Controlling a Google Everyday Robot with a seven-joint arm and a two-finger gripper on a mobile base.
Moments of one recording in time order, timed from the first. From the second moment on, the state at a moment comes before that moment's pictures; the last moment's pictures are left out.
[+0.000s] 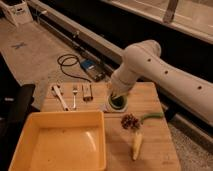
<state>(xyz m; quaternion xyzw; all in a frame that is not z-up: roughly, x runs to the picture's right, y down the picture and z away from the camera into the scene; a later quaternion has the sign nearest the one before) 0.017 0.029 0.638 -0.20 -0.24 -0.26 0.91</state>
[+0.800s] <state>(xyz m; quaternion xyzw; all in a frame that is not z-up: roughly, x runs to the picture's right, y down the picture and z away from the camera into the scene) -0.092 0.108 0.621 -0.24 -0.26 -0.42 0.84</state>
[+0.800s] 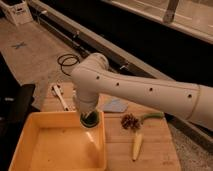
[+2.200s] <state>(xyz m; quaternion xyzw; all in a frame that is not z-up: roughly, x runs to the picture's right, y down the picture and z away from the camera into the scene) -0.139 0.196 0.706 -0.33 -0.31 -0.42 0.78</state>
